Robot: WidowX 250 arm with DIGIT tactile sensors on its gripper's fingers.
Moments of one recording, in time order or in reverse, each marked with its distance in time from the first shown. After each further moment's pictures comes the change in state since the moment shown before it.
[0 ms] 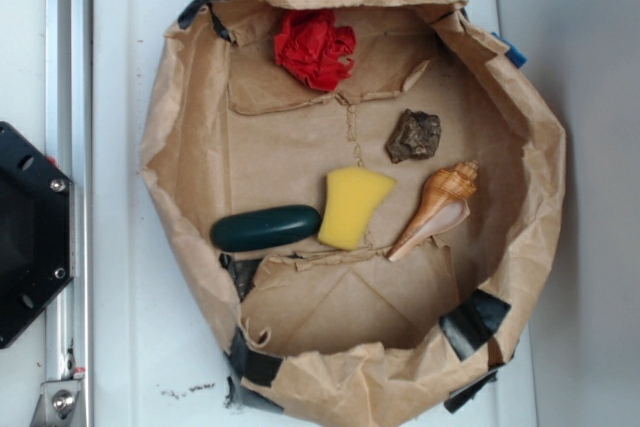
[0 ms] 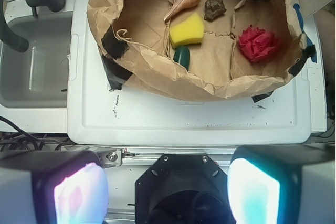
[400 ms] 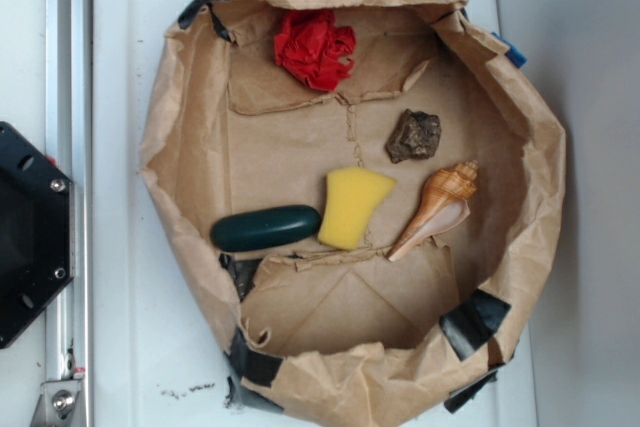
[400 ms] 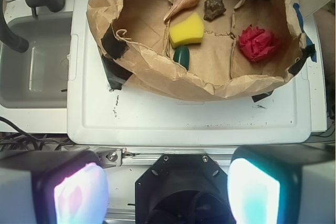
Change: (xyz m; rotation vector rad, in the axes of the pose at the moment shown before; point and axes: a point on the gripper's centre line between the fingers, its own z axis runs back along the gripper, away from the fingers) arm -0.001 0.000 -0.003 0.000 0.008 0.008
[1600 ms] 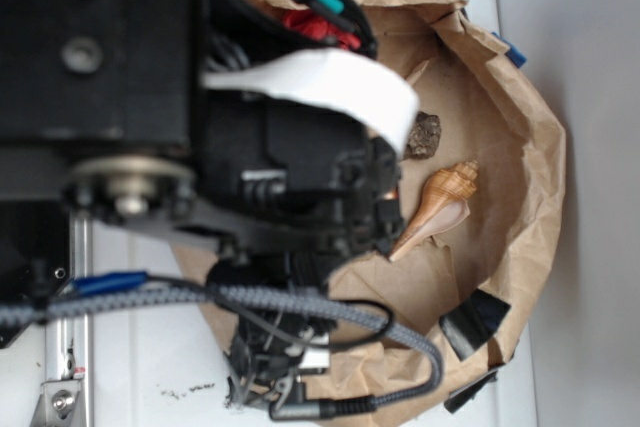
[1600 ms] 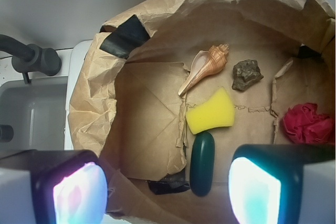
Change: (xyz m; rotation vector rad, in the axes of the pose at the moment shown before) arm 0.113 0.002 -0.063 -0.095 -0.087 0.022
